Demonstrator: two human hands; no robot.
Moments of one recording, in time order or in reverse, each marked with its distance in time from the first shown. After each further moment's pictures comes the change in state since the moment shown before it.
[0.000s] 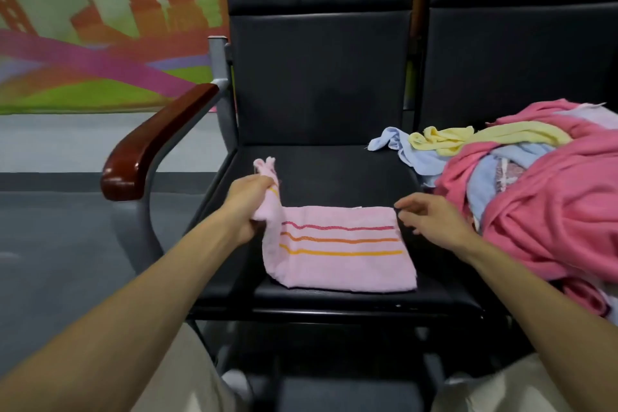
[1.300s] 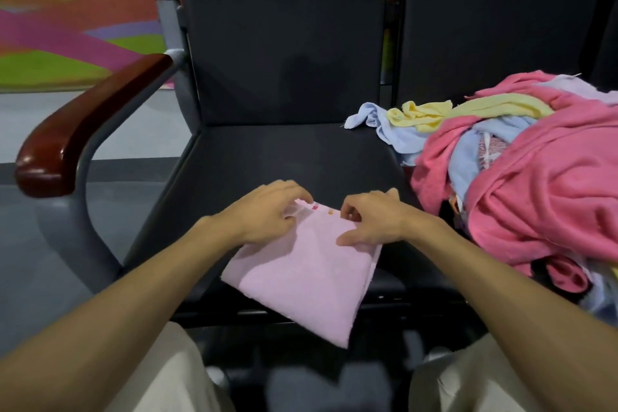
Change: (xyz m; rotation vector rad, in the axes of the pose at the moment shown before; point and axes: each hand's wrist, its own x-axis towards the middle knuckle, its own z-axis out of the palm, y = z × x) left_hand 0.029 -0.039 0.024 1.351 -0.619 0.694; right_hand 0.004 -0.043 0.035 -0.685 -0.410 -0.114
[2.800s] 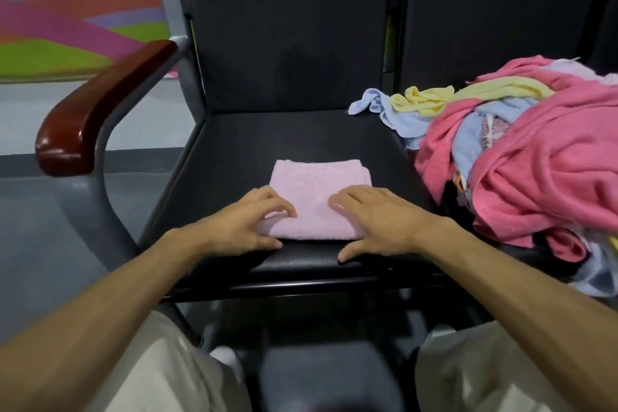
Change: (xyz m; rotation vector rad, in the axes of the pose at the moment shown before) left_hand -0.053 -0.046 0.021 -0.176 -0.062 0.102; right_hand -0.038 -0.021 0.018 -0.176 -0.018 -0.230
